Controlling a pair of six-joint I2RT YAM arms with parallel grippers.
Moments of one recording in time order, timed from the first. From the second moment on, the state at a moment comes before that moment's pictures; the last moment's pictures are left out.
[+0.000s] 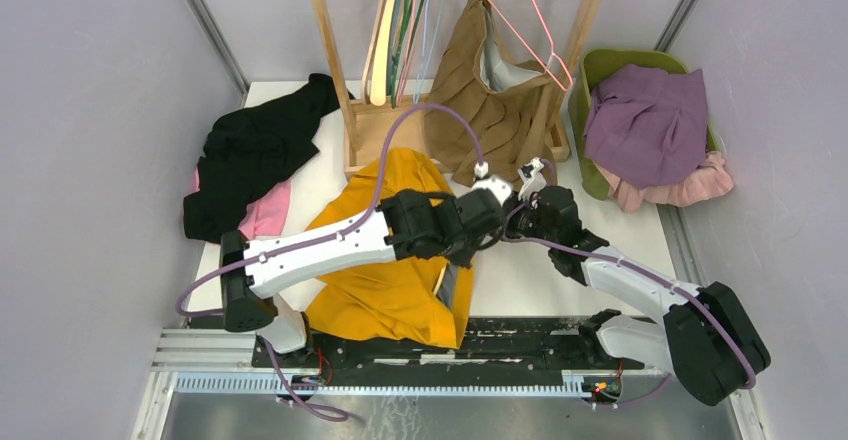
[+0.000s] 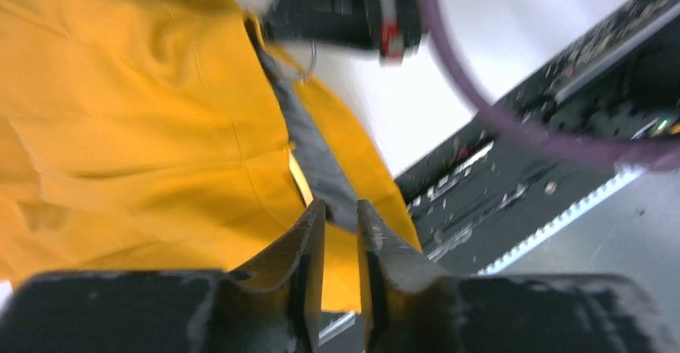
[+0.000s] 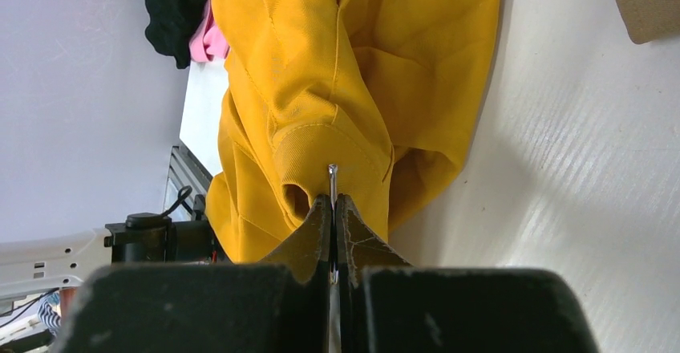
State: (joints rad) left arm -1.25 1.63 1.68 -1.03 -0.33 -0.49; right arm 0.52 1.15 0.44 0.31 -0.37 0.81
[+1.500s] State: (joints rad) left arm -1.45 1.61 1.31 -0.94 -0.41 -0.66; right arm 0.49 1.19 0.42 0.38 -0.42 0.82
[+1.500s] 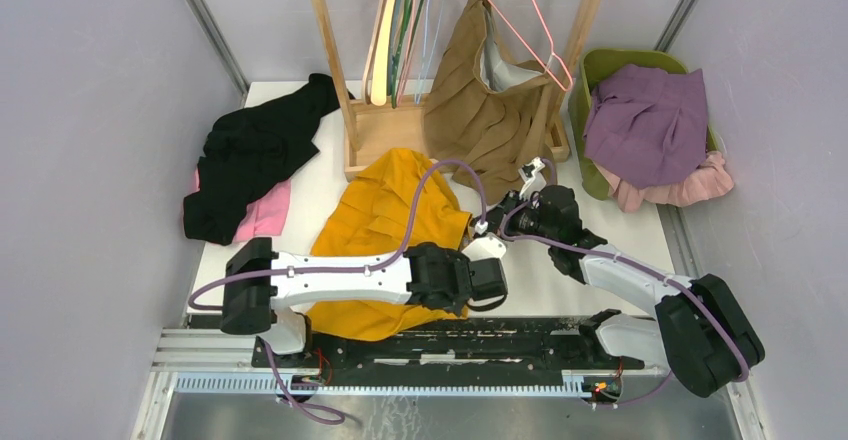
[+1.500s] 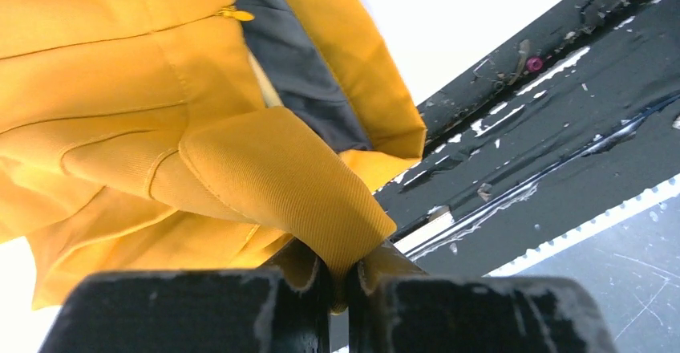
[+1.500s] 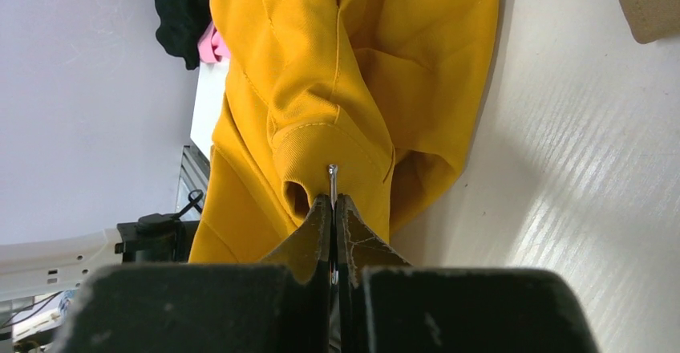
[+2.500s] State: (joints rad) left arm -1.12 1.57 1.35 -0.85 -0.23 -0.49; right arm 0.47 1.26 0.39 0.52 -0.46 1.04
